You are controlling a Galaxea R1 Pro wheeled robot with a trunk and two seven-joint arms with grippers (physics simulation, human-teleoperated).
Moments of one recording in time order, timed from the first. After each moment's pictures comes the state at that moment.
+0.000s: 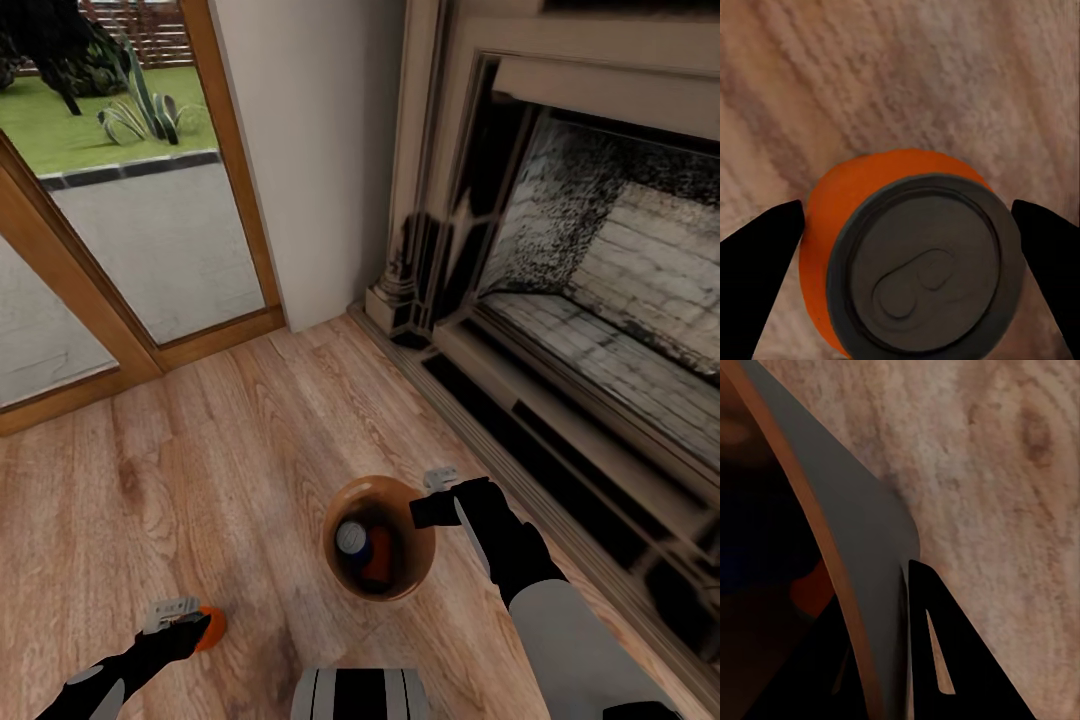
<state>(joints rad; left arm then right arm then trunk) -0.38 0.26 -0.04 -0.52 0.36 0.03 -0.34 -0.73 0.08 0.08 -0.87 0.19 0.83 0.37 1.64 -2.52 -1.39</state>
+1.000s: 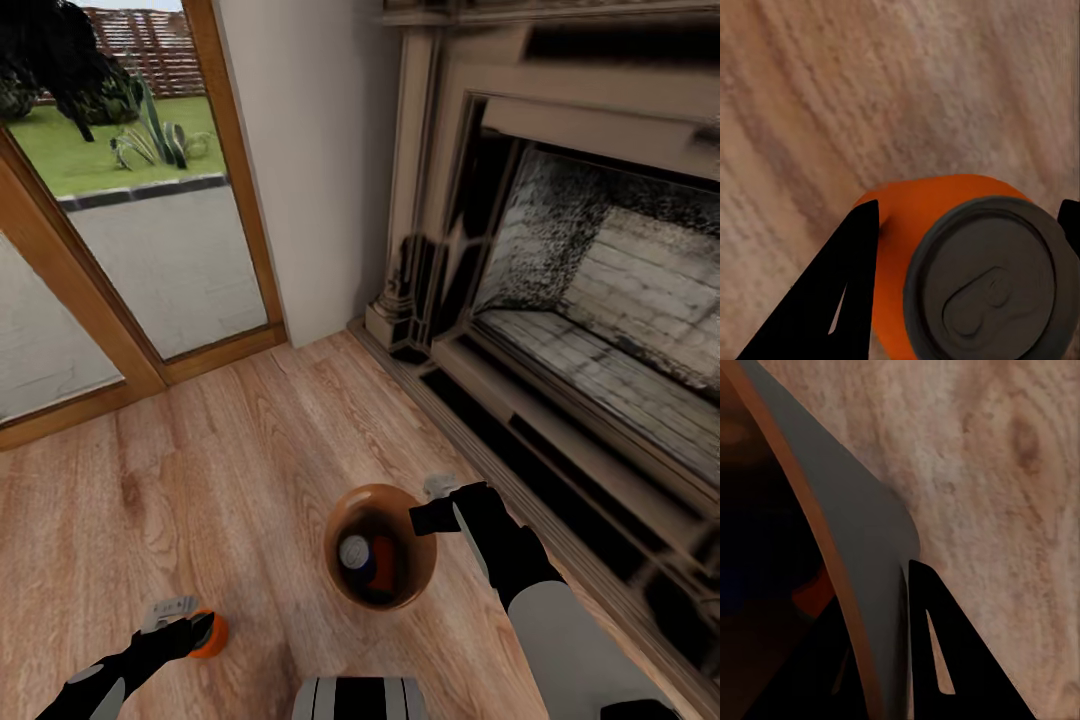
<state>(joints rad) -0.38 0.26 -0.05 -0.52 0.36 0.04 -0.30 -0.73 0.08 0.08 -0.84 0.21 0.82 0.36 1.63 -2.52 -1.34</state>
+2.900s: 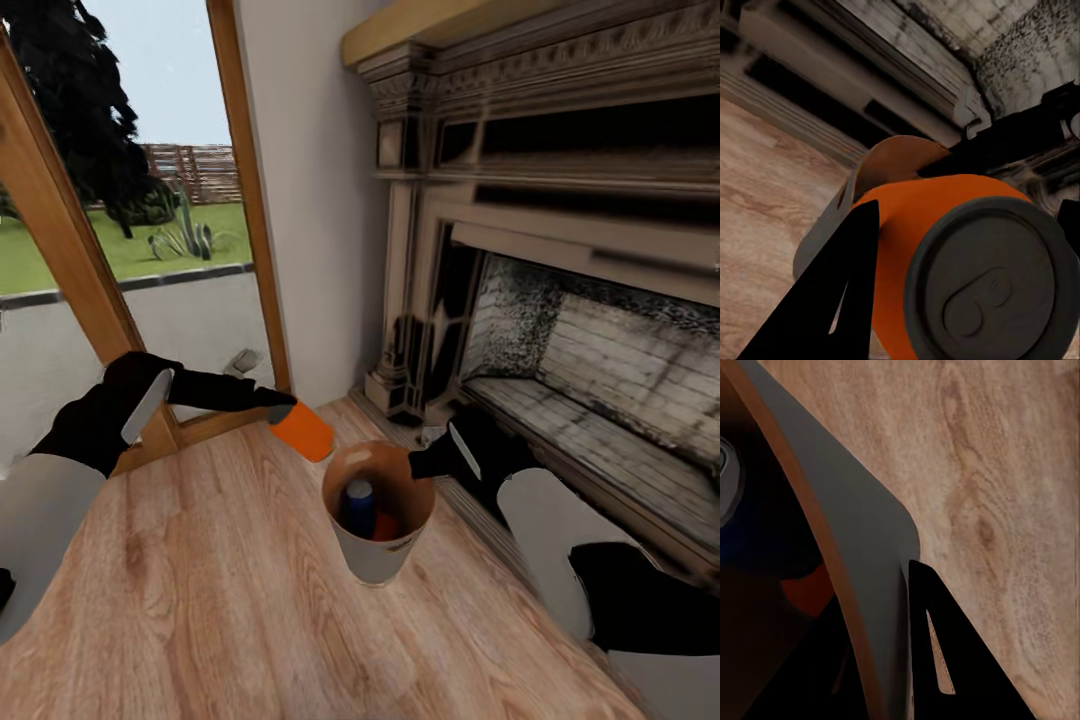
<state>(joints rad) -1.13 0.33 -0.33 -0.93 0.36 1.05 -1.02 -1.12 0.07 0.08 -0.49 0.20 1.04 0.48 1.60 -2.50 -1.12</state>
